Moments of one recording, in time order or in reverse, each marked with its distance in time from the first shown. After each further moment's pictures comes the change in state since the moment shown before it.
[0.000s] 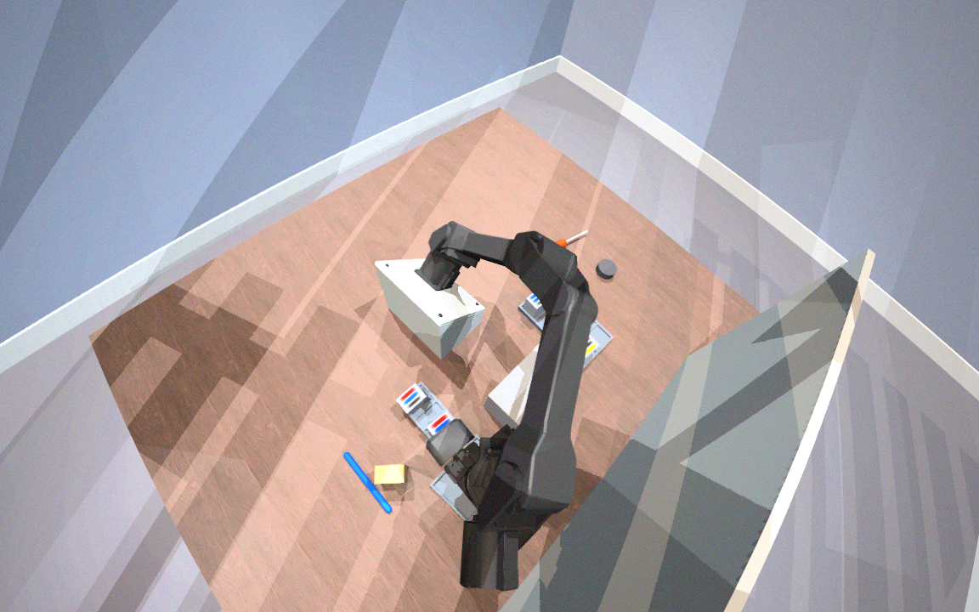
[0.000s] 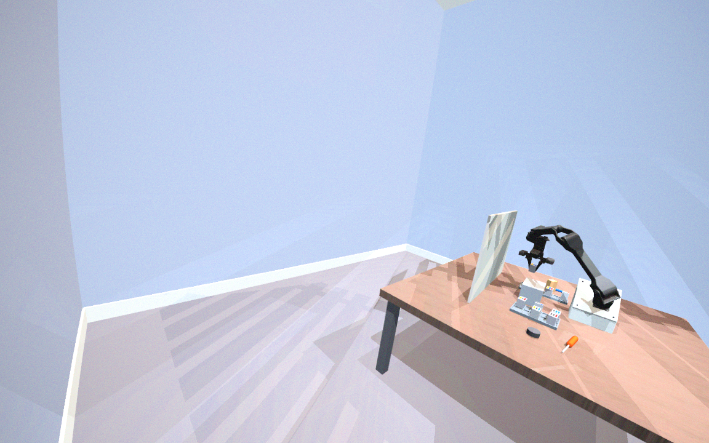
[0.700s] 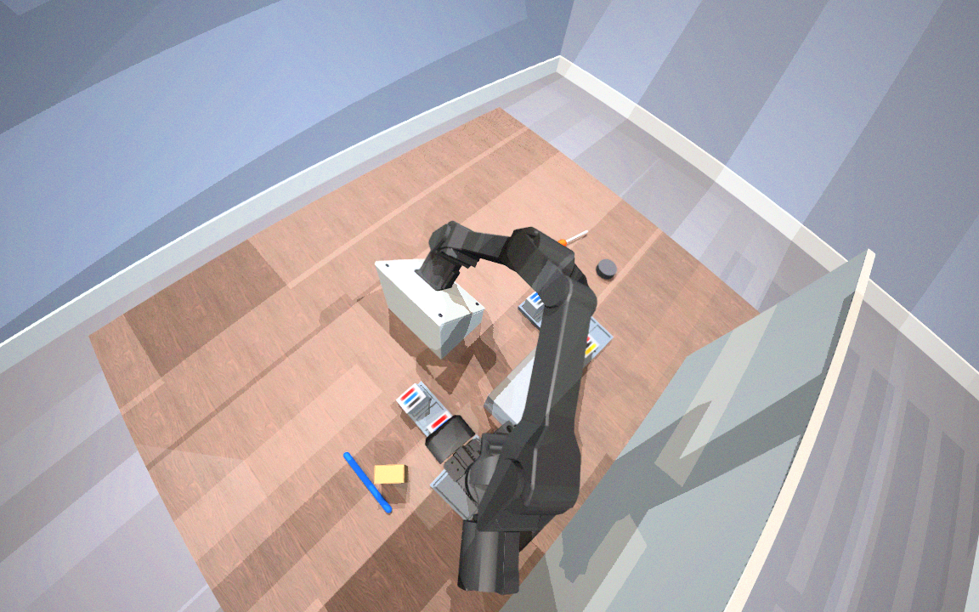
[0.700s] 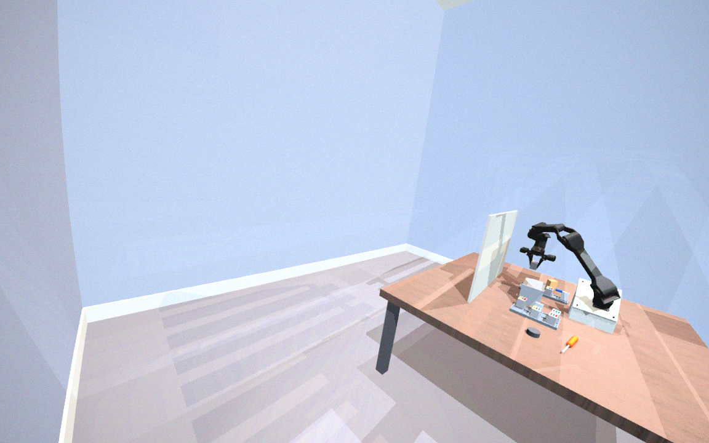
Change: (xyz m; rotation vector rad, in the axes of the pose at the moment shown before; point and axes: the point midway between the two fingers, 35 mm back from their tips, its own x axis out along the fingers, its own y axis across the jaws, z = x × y) arm -0.020 0.002 0.001 0.000 0.000 0.001
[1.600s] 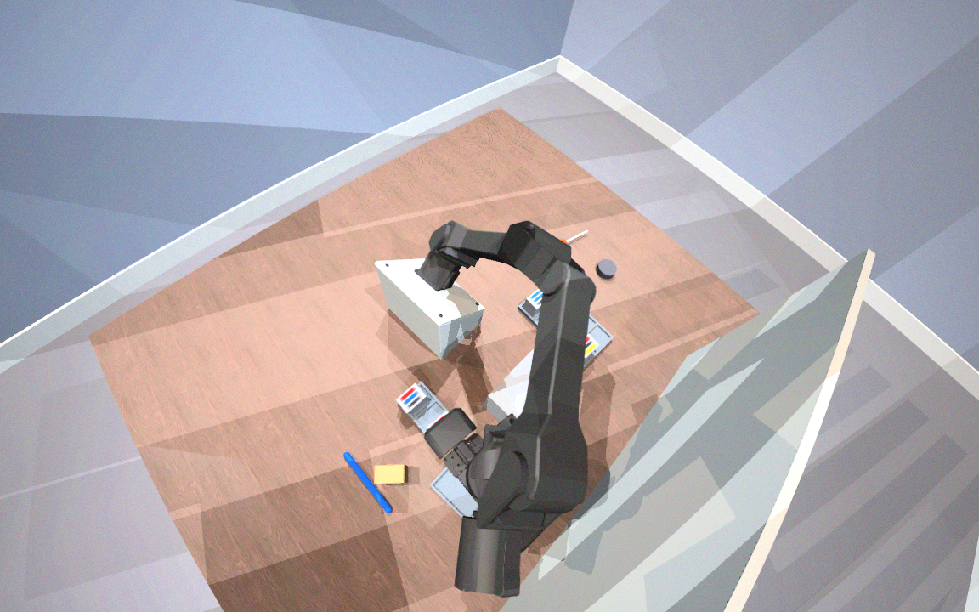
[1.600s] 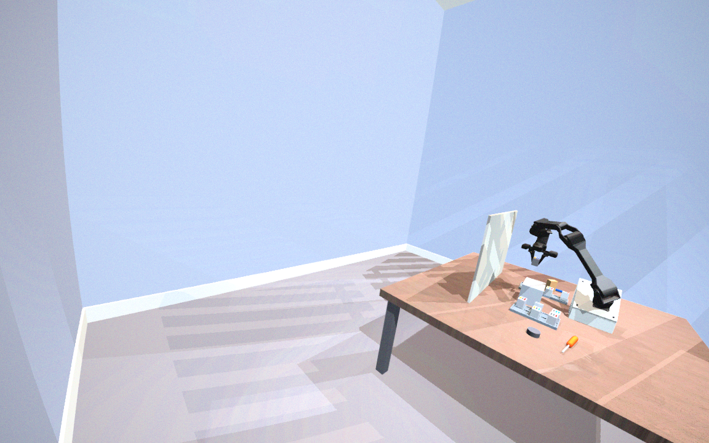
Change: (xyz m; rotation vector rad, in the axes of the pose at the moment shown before) arm -0.026 0.004 0.003 0.006 -0.002 -0.001
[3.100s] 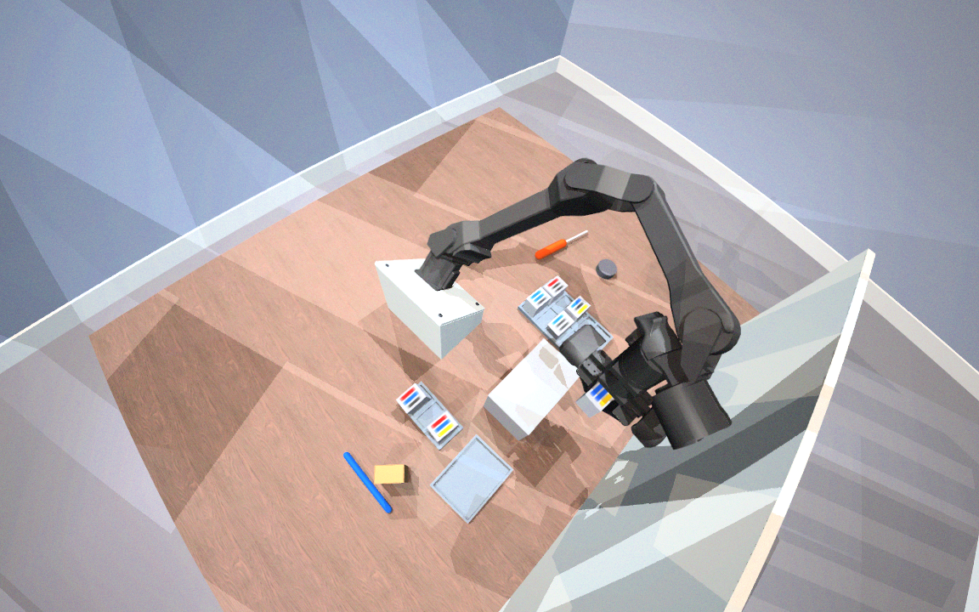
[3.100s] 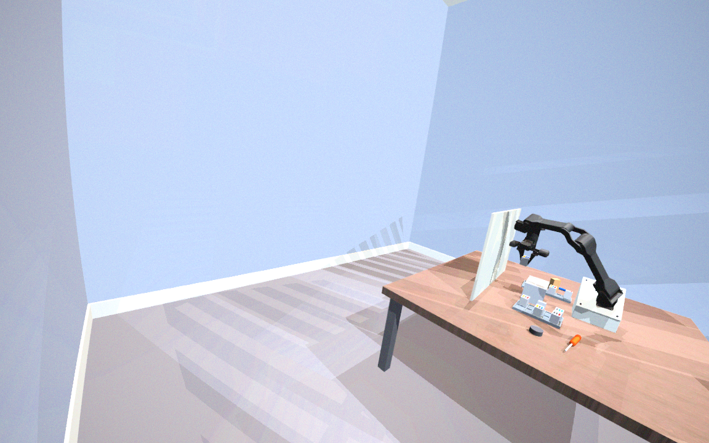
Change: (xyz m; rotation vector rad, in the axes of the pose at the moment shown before) arm -0.022 -0.031 0.218 0.034 0.035 -0.014
